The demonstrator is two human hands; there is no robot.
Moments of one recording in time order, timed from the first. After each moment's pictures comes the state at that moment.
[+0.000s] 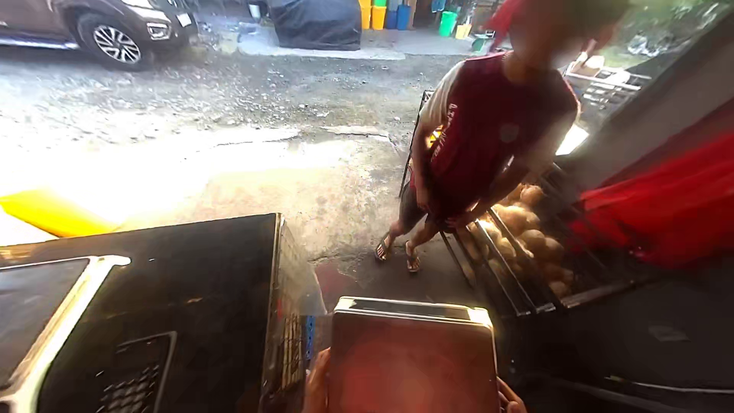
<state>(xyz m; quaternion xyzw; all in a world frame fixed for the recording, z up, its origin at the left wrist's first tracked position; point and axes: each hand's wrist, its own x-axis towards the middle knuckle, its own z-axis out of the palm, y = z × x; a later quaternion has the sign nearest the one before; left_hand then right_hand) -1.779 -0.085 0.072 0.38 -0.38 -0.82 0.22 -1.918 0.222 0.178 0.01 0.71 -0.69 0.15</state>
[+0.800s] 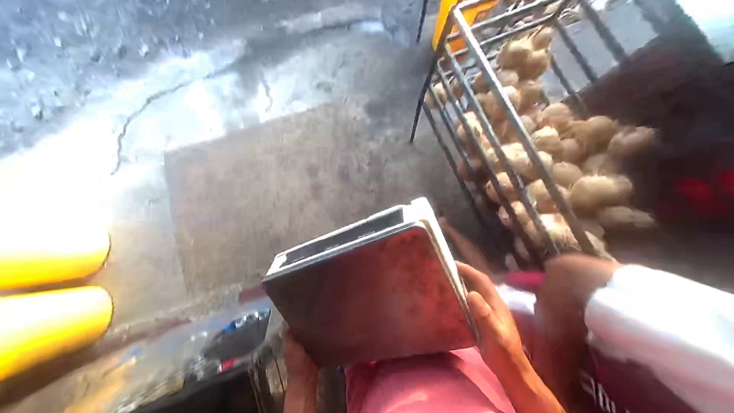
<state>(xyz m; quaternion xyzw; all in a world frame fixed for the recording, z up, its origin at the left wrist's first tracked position) -2.171 -0.432 0.104 0.47 -0.34 -0.76 0.29 -2.388 -0.183 0.202 -0.07 0.72 -0.65 0.23</state>
